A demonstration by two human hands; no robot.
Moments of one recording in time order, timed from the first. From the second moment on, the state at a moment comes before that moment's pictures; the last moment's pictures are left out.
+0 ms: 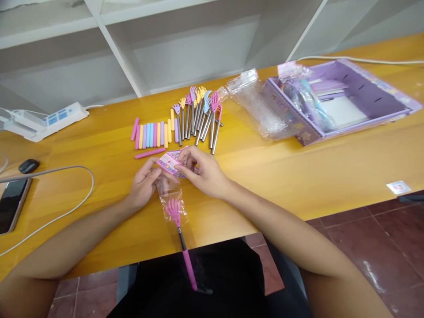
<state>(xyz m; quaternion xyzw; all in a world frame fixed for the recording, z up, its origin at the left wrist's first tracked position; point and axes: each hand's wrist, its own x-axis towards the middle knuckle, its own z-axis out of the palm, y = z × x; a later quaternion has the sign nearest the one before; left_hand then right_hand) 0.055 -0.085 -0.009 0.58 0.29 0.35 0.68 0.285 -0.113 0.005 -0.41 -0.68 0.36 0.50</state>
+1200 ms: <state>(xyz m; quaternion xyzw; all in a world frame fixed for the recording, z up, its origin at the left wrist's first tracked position) 0.056 -0.086 -0.006 0.52 0.33 0.36 0.70 0.285 -0.113 0.013 -0.34 -0.77 0.31 0.44</state>
